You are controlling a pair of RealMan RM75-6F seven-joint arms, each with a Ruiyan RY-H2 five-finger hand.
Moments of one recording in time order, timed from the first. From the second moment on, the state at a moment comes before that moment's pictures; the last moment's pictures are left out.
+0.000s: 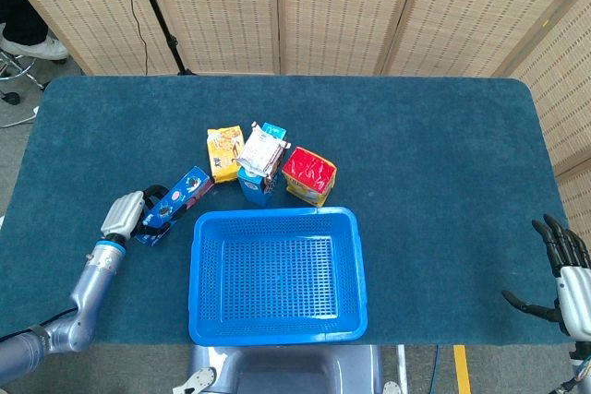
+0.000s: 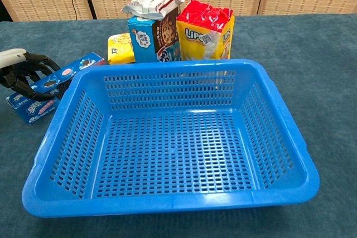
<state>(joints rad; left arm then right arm) -0.53 -1.52 -0.21 -1.28 1.06 0.87 -0.15 0.00 -1.00 0.06 -1.76 -1.53 1.53 0.24</state>
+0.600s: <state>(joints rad) -0.45 -1.31 -0.19 -1.36 1.47 1.11 -0.55 0.01 -1.01 0.05 -1.77 -1.54 1.52 0.20</state>
